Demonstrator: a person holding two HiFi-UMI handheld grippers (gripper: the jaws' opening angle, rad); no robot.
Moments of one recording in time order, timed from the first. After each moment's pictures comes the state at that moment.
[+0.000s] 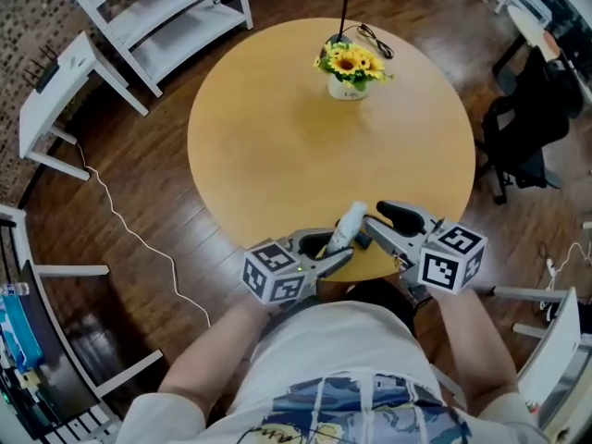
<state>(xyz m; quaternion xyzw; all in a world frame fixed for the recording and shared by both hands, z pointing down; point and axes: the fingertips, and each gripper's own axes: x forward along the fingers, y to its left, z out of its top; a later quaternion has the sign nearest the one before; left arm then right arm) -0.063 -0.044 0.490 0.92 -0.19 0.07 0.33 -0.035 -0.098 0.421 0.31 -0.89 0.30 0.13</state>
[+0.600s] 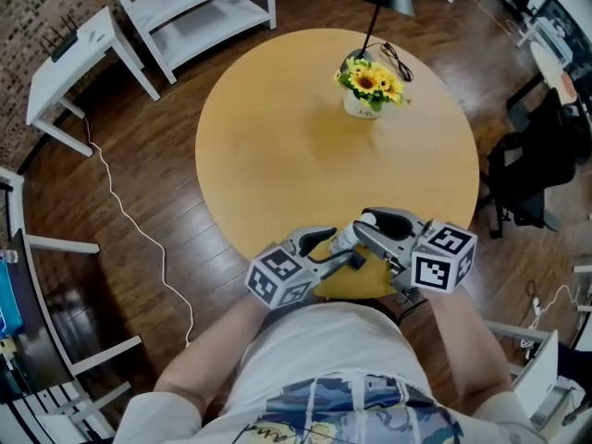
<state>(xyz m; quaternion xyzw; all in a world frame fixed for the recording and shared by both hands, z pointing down) -0.061 -0.083 0.500 0.92 -0.27 0.09 0.27 -0.062 -0.126 0.419 0.20 -0.92 0.28 0.16</state>
